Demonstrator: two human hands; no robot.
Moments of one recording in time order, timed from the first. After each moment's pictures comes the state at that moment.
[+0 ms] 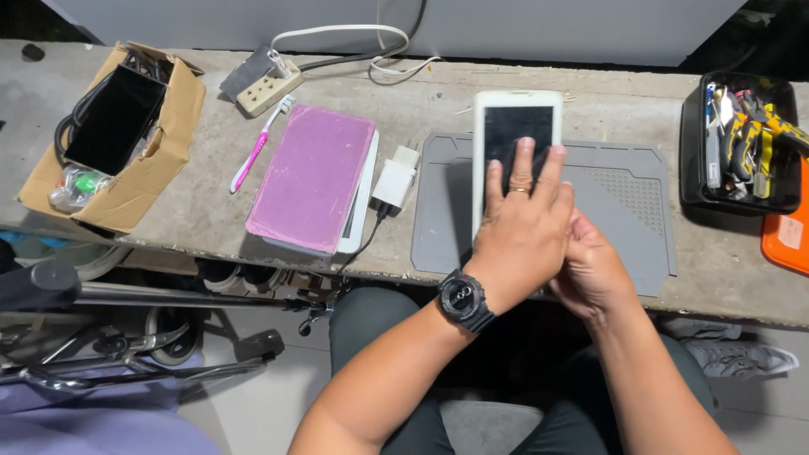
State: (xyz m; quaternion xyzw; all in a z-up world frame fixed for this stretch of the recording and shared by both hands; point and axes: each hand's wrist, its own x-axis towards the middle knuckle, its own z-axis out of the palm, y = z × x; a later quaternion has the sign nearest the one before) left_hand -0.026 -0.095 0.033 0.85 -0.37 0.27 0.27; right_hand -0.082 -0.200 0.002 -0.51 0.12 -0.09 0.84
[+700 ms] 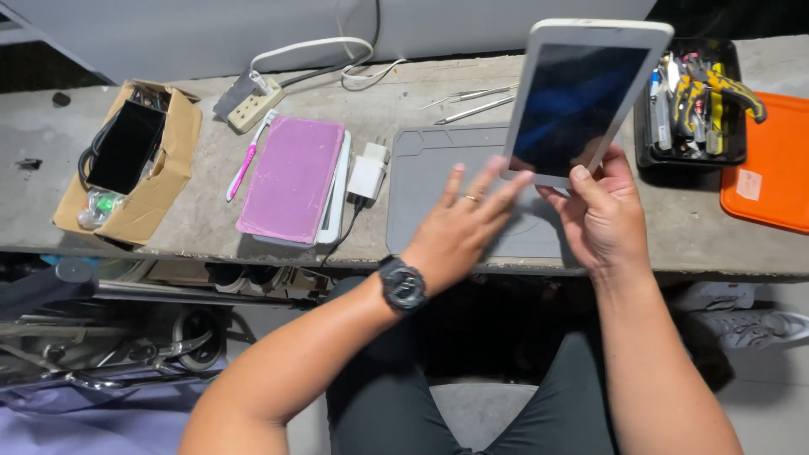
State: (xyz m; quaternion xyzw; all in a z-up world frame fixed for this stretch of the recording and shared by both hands) left_hand -0.046 -0.038 0.060 0.80 -0.54 0.25 -0.03; right_hand -0.101 -0.256 0.043 -0.45 0.08 -0.23 0.86
